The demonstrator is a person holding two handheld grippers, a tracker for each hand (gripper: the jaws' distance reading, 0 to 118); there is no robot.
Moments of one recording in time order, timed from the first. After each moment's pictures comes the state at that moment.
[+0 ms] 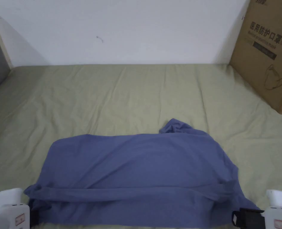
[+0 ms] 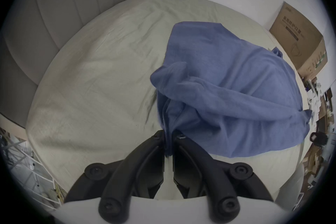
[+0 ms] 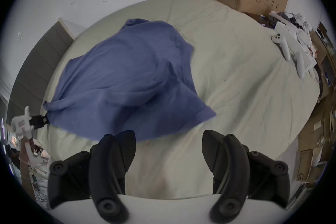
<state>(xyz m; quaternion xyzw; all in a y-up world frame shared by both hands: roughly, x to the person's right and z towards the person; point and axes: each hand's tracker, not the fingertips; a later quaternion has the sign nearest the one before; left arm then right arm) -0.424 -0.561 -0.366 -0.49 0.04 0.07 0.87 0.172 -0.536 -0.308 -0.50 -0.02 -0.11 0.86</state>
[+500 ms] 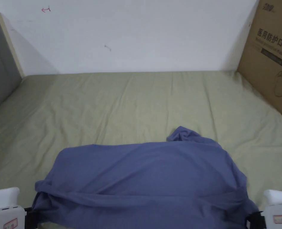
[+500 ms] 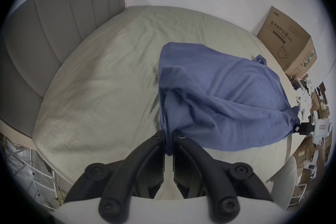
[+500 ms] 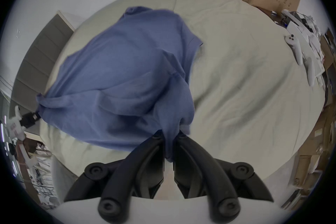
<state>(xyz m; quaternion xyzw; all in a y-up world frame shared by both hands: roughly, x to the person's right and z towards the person) -0.429 -0.502 -0.339 -0.46 0.01 0.06 0.89 0.176 -0.531 -0.329 -0.53 0.01 -0.11 0.84</state>
